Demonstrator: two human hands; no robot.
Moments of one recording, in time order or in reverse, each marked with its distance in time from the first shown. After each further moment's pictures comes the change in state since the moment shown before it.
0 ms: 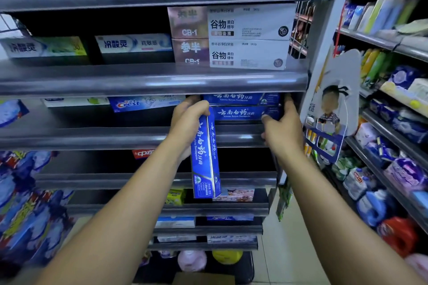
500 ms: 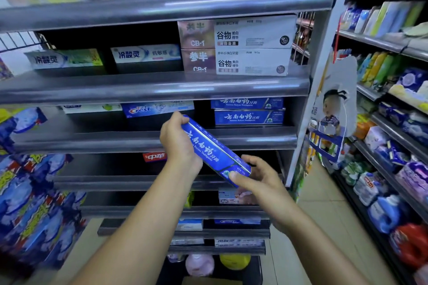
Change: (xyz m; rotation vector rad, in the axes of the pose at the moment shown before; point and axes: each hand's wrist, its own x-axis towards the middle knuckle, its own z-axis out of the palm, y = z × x) left_hand -0.023 -0.011 -0.004 -0.564 0.417 -0.102; right_hand -0.113 0.024 -0.002 0.367 -0.561 0.255
